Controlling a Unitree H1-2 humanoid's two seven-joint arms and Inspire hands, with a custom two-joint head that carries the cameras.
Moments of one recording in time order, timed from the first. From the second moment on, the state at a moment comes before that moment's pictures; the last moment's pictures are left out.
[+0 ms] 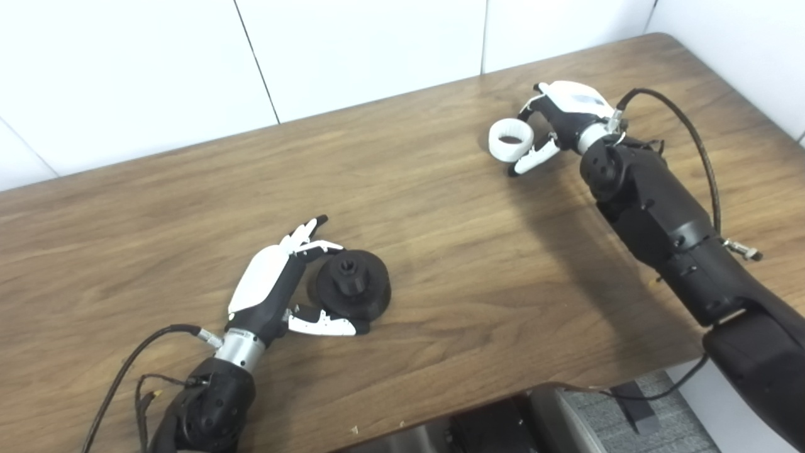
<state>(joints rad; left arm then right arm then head) -0.15 0.23 -0.34 -0.02 0.58 -0.05 -0.18 -0.50 -0.53 0.21 0.20 -0.80 0.42 0.24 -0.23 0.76</state>
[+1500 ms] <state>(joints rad) -0.15 0.22 -0.33 -0.04 0.59 -0.03 -0.19 -0.48 -0.47 0.21 0.23 -0.75 0.37 0.05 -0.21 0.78</state>
